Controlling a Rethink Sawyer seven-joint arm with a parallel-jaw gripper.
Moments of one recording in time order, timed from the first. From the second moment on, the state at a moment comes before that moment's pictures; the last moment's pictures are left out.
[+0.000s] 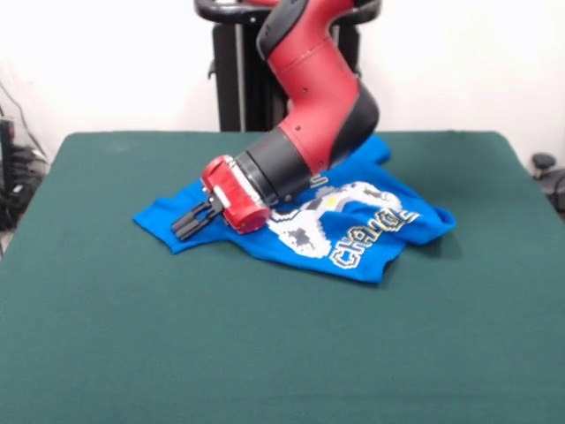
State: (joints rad) arm 0.53 0.37 -0.88 1.66 0.89 -0.28 2.39
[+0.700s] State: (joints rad) arm 0.23 -0.05 -0.72 1.70 0.32 -0.20 2.39
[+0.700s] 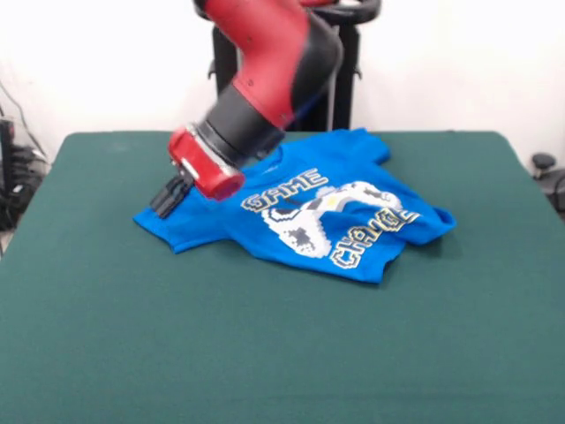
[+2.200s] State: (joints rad) arm -0.06 -0.61 -0.14 1.69 0.01 0.20 2.39
